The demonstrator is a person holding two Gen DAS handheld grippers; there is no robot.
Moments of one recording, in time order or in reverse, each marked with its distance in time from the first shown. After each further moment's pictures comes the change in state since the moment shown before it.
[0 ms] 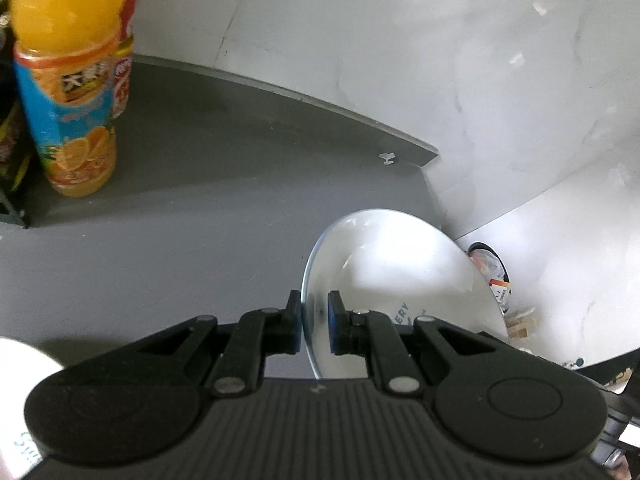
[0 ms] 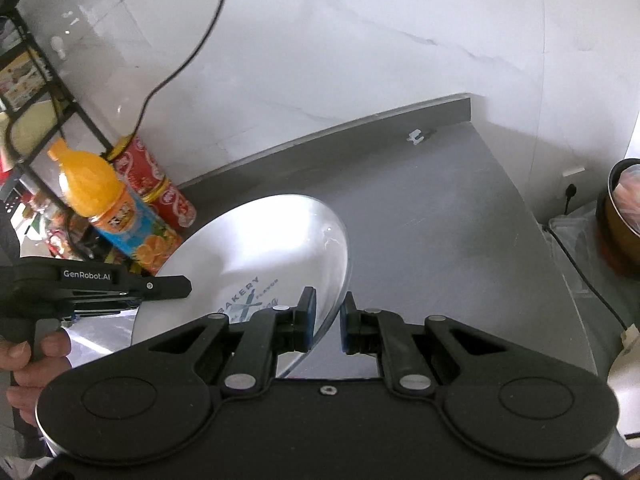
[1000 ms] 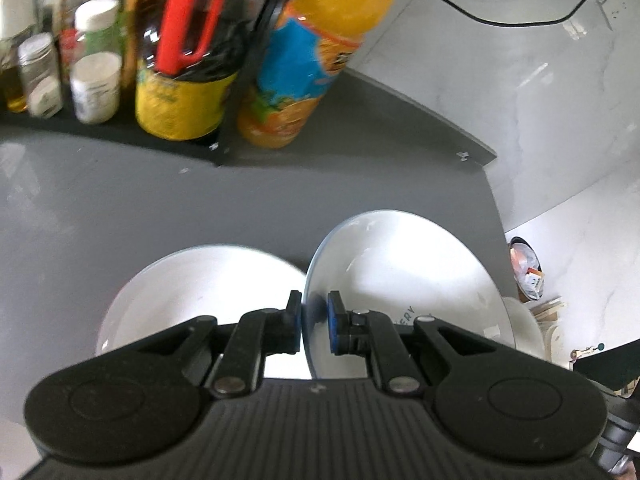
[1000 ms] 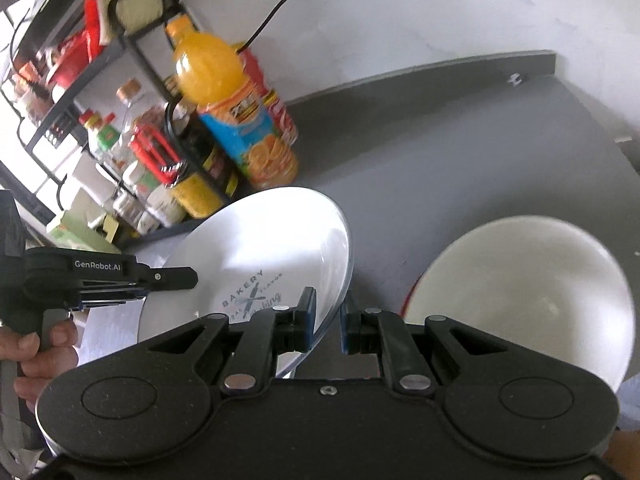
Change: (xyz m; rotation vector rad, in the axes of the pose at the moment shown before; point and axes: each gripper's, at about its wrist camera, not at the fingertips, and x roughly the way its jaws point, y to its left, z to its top) left arm -0.113 0.149 -0.063 -0.062 -0.015 0.079; right arm -0.001 0.142 -0.095 -0.058 0.083 0.073
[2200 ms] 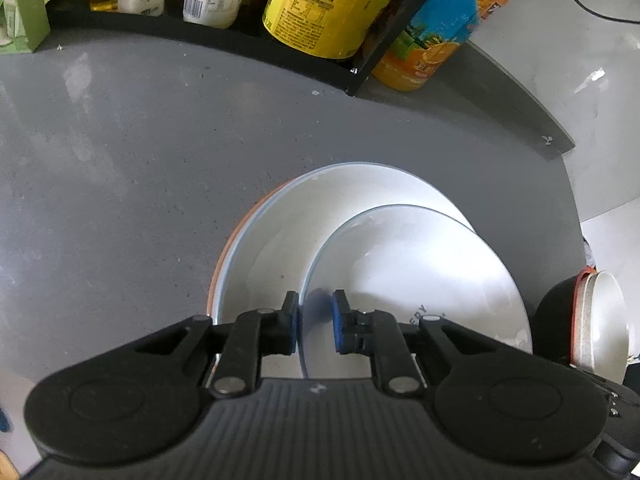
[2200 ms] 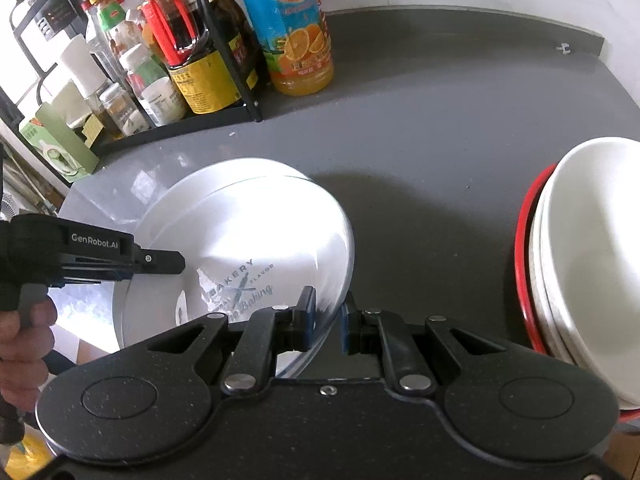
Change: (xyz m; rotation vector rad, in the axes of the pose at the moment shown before) left arm 0.030 0.083 -0.042 -0.095 0.073 0.139; right arm 0.069 0.054 -0.054 -0.145 0.138 -0.085
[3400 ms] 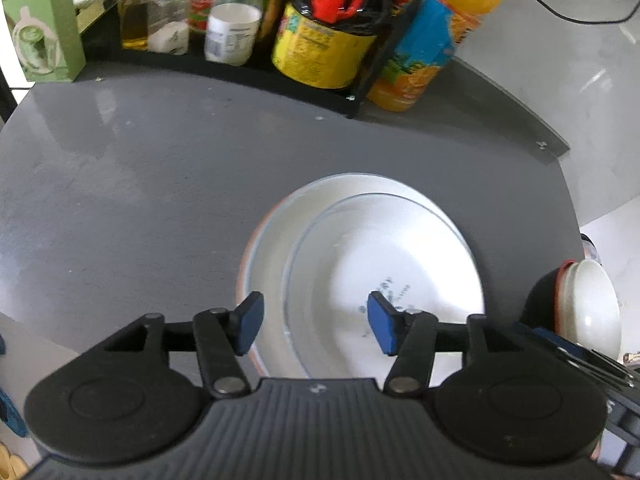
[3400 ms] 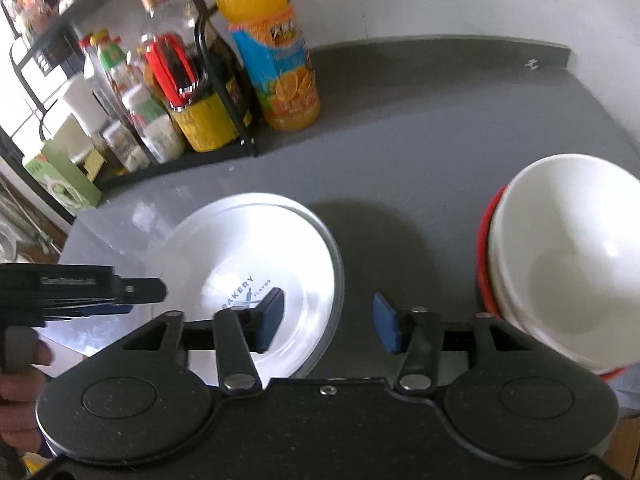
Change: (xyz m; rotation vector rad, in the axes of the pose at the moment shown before) left arm -0.058 -0.014 -0.013 0.022 -0.054 0.050; right arm -0.045 0.001 -0.001 0.069 -0.071 -0.026
